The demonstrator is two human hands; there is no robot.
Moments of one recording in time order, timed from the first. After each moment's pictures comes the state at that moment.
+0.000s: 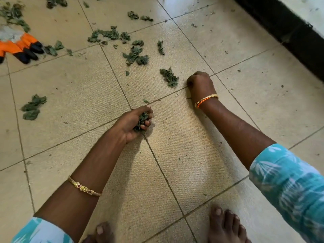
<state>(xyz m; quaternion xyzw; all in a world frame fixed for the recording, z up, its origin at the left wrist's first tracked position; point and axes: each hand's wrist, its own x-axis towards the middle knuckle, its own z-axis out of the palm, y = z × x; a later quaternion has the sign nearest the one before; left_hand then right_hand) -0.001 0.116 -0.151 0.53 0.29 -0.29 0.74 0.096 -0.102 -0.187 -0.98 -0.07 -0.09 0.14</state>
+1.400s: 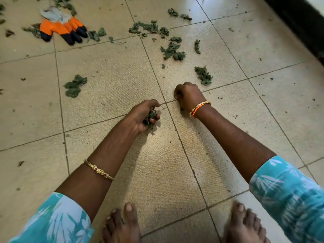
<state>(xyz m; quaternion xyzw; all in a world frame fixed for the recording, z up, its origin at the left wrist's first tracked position) -0.020 0.179 -0.150 0.53 0.36 -0.22 0.73 0.056 0.018 -0.177 -0.96 -0.19 0.06 0.20</state>
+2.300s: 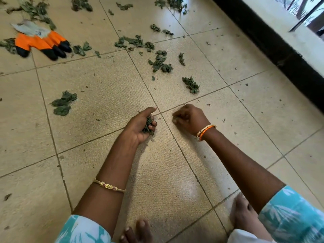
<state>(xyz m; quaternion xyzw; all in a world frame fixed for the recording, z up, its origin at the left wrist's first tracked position) -0.012 0.188 -0.159 0.42 0.33 -0.25 0.80 0.002 0.002 -0.162 -0.95 -0.09 0.09 0.28</state>
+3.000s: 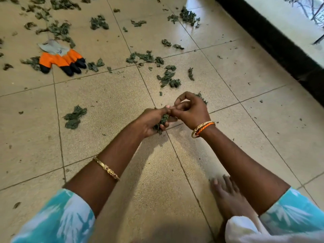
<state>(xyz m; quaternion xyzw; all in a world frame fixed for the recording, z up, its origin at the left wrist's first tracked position) 0.040 0.172 -0.114 0.58 0.26 -0.29 0.71 0.047 0.030 -0.114 -0.84 -0.02 0.04 0.54</state>
